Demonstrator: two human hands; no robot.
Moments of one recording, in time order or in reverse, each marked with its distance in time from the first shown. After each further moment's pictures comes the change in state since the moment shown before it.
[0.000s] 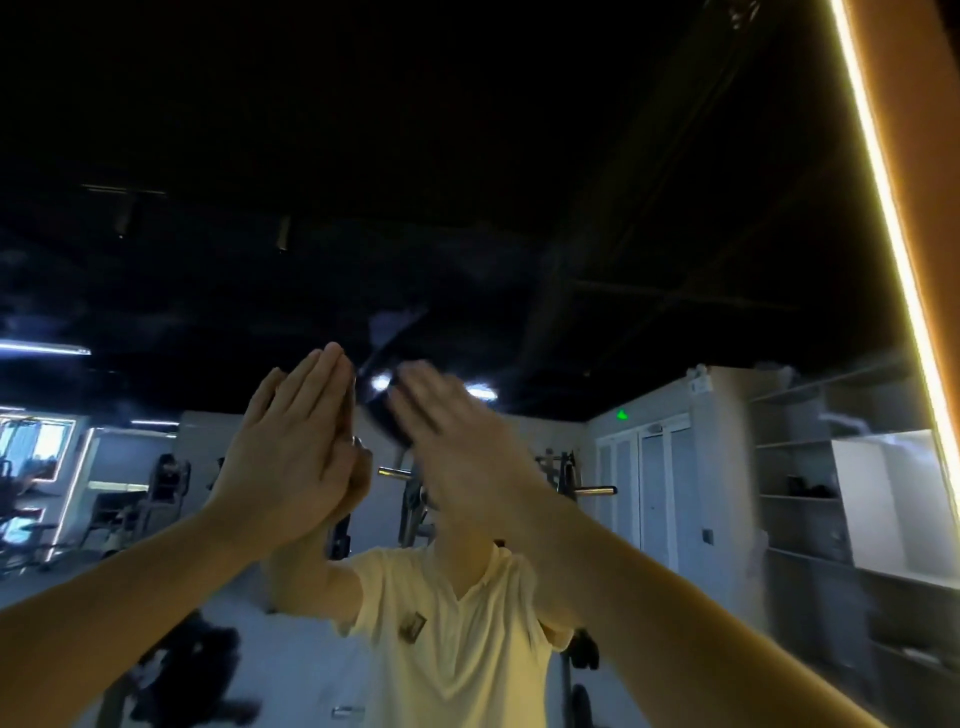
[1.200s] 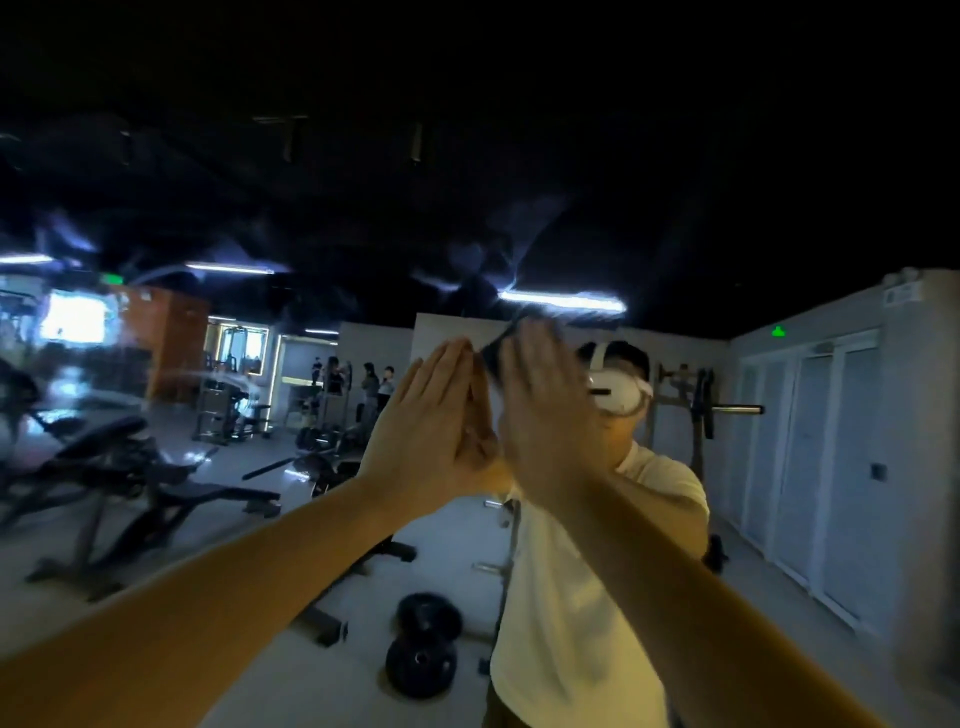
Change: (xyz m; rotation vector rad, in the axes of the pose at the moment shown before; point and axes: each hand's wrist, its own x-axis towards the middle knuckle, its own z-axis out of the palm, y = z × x) left_hand -0.109 0.011 -0.017 -0.035 -0.231 -0.058; right_hand -0.023 -0.126 0.000 0.201 0.038 0.258
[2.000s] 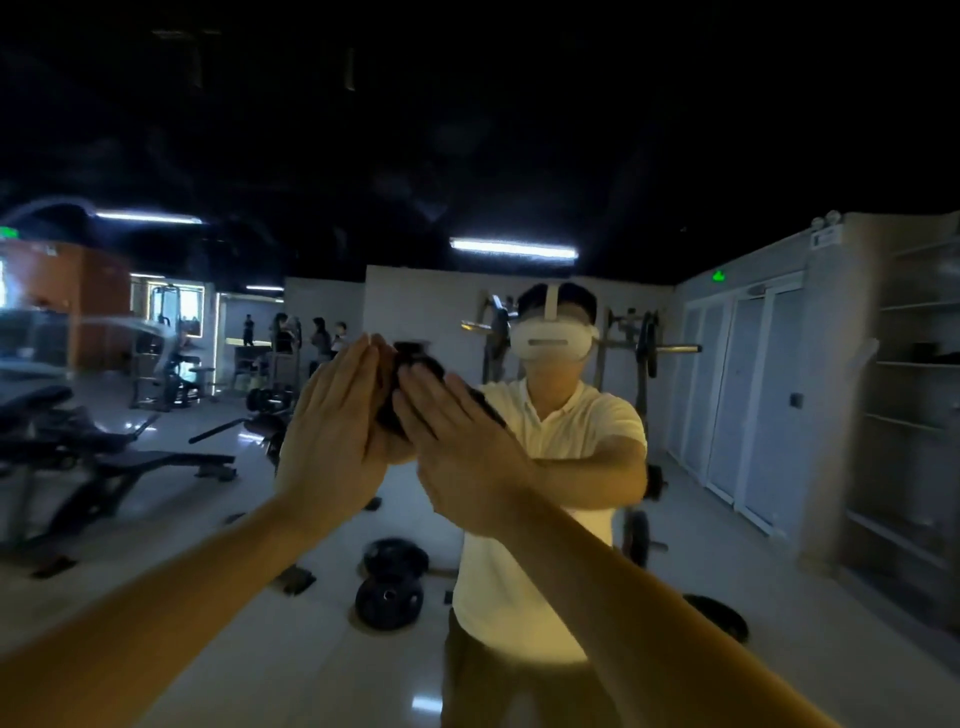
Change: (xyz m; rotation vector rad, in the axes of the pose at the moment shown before) left_hand -0.066 0.007 0.023 -0.219 0.100 -0.100; right_hand -0.078 -0.029 0.015 0.048 -0.155 -0.331
